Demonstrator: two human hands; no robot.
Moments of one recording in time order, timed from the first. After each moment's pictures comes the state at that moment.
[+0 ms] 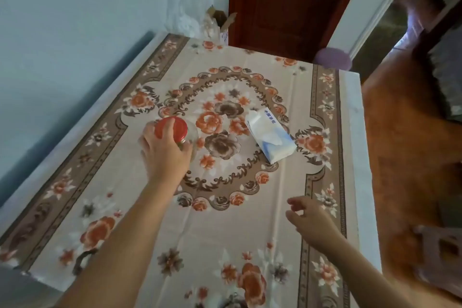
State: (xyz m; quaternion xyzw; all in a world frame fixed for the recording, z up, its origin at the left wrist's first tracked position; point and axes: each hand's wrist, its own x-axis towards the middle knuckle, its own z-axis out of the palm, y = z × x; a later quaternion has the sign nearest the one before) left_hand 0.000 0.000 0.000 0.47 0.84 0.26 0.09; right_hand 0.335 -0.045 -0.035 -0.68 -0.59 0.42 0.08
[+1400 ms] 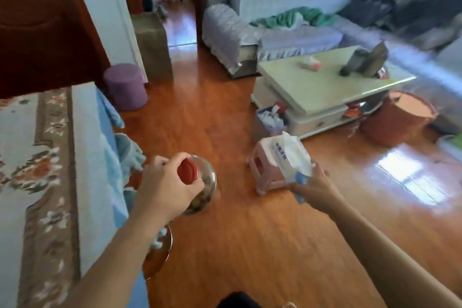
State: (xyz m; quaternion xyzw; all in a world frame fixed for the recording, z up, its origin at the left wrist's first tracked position) left_hand 0.631 -0.140 0.069 0.80 0.53 0.15 0.25; right_hand 0.941 -0.291 0.017 -0.91 -0.27 0.25 0.20
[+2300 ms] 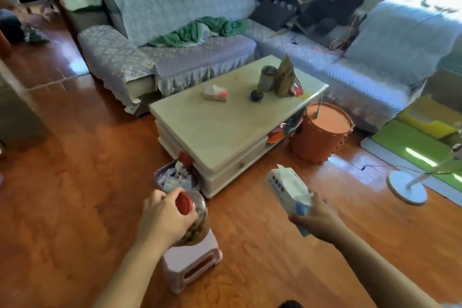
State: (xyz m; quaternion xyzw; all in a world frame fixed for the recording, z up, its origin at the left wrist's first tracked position) left_hand 1.326 -0.010 0.020 0.86 0.45 0.01 0.26; right_hand 1.571 -0.273 0.023 -0.94 -0.14 0.26 0.16
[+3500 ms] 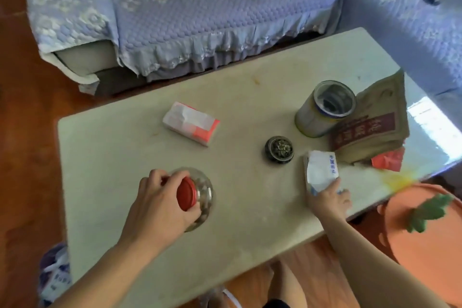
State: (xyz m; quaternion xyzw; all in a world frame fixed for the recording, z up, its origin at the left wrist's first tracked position) left_hand 2.067 0.342 -0.190 0.81 0.53 0.00 0.23; right_hand 2.392 0.182 -0.321 -0.97 -0.04 0.24 0.09
